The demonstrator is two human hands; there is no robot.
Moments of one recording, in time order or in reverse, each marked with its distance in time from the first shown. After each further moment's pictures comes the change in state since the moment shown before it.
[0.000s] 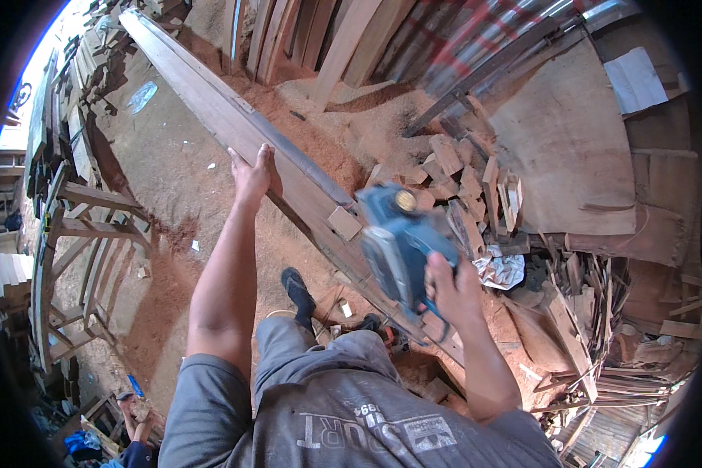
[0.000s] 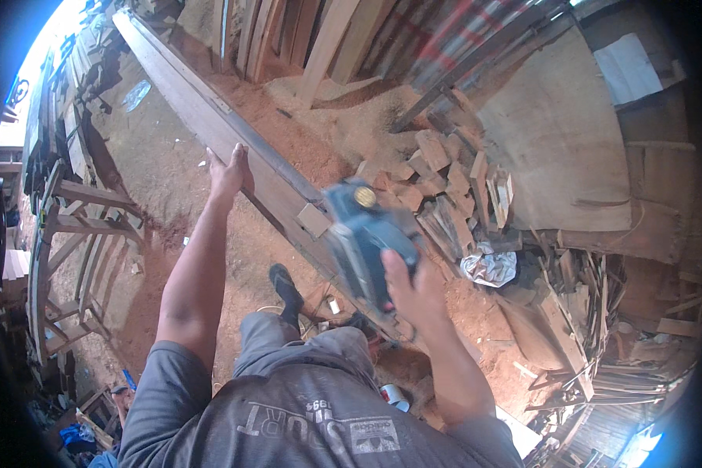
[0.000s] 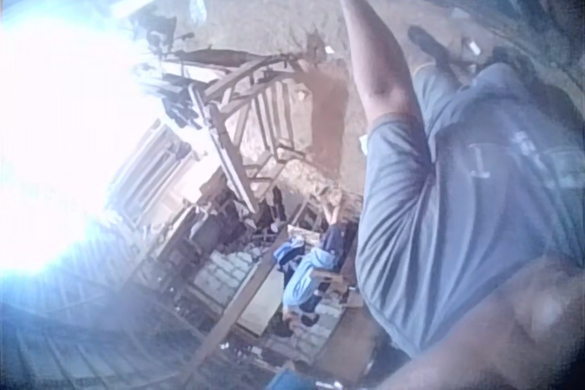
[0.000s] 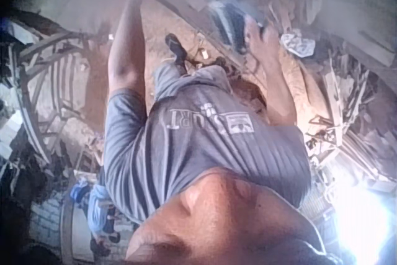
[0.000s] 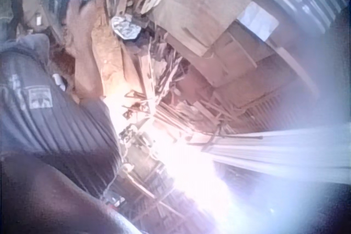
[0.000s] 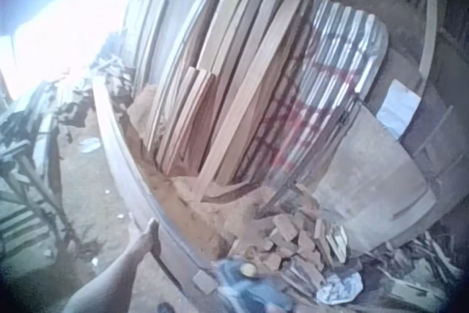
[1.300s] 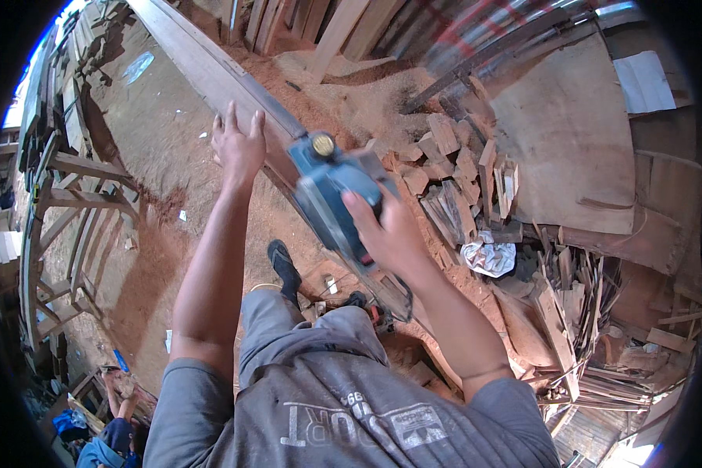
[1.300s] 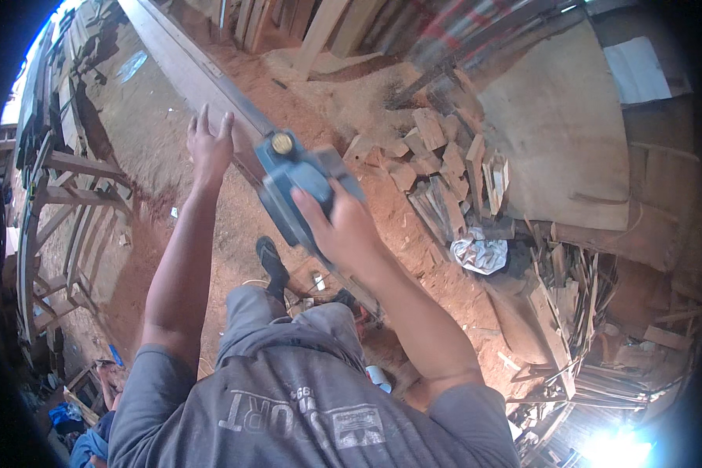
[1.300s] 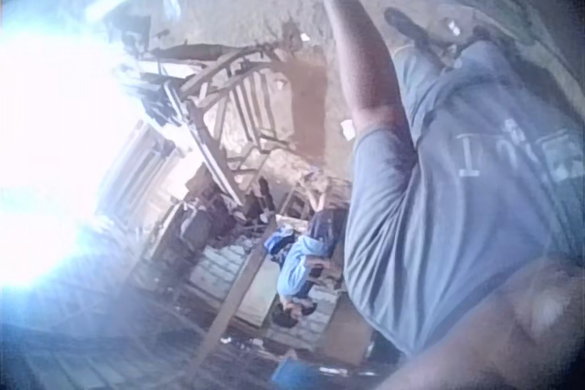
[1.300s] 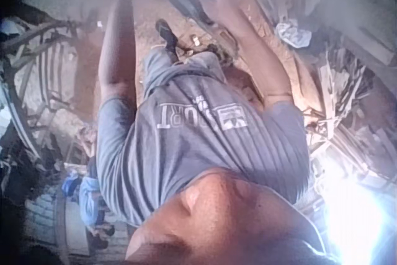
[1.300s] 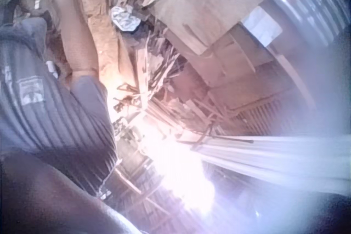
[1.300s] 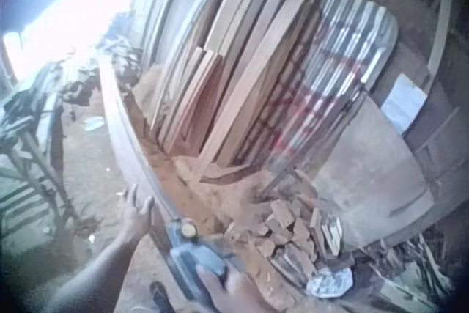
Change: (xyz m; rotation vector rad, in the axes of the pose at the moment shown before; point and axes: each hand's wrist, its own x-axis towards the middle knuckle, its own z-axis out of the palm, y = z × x) left_hand -0.080 0.074 0.008 0.344 0.203 0.202; right_hand 0.046 -0.018 0.061 -0.208 -0.208 -0.272
